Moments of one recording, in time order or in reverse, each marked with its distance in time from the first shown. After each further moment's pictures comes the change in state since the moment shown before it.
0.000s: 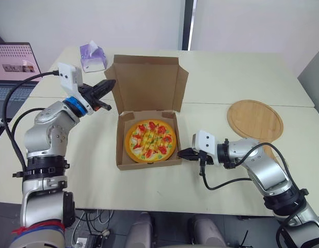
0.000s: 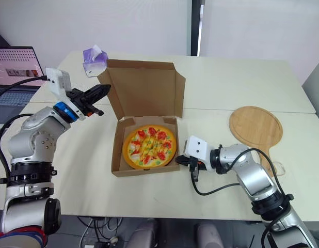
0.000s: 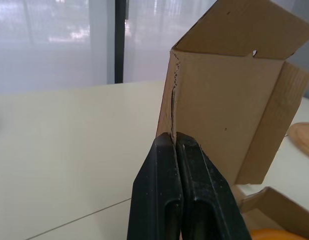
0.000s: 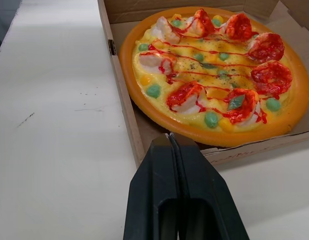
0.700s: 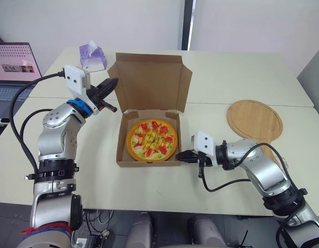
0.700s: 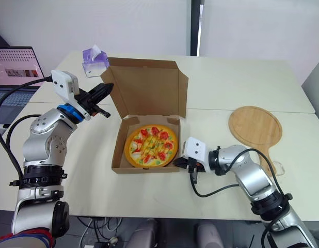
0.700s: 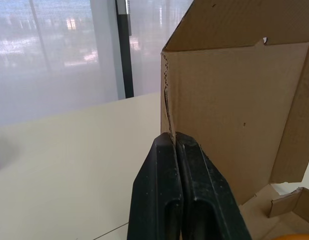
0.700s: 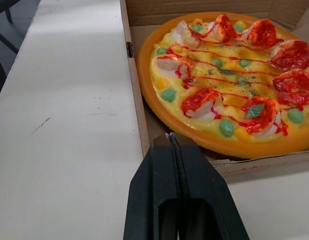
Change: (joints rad) left arm 0.002 -0.047 -0.001 -0.008 0.078 -0.095 0.019; right arm -0.007 -0.011 0.016 0.011 0.053 0.010 0.009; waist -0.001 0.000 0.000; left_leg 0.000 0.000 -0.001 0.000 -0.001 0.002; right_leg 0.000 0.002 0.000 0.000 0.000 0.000
